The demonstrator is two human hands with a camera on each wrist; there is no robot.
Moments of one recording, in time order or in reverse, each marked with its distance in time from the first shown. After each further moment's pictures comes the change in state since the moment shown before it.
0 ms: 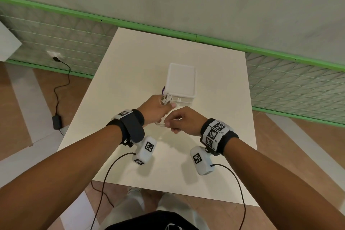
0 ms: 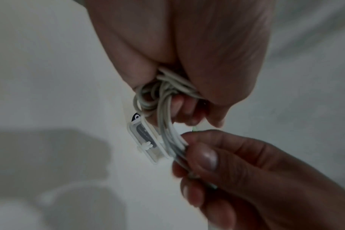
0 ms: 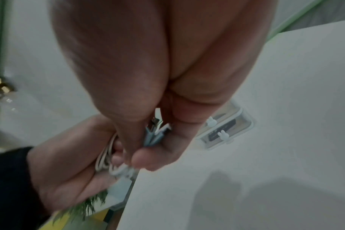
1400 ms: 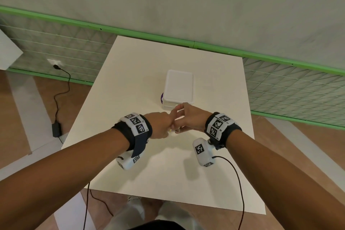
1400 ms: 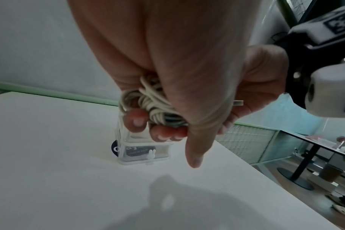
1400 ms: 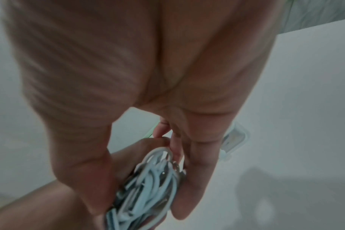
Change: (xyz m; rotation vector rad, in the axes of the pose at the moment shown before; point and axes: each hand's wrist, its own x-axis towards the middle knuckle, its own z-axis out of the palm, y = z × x) left_hand -0.003 0.020 0.011 1.087 -0.383 0.078; right_hand 0.000 -0.020 -0.030 0.347 -0.023 0.233
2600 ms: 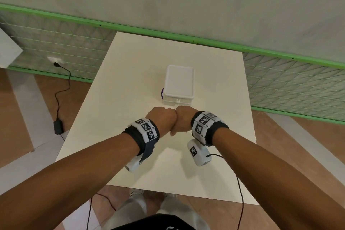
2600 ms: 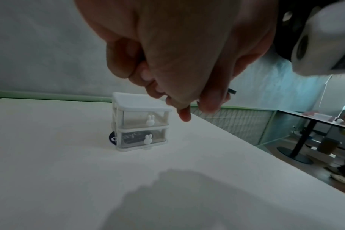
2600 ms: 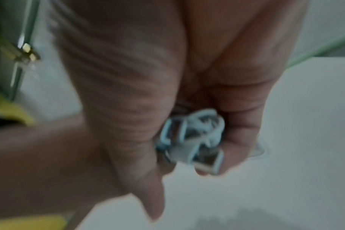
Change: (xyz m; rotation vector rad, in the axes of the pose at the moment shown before) left_hand 0.005 0.023 0.016 0.358 0.157 -0.132; right_hand 0.020 0.006 0.027 -1.023 0.096 0.057
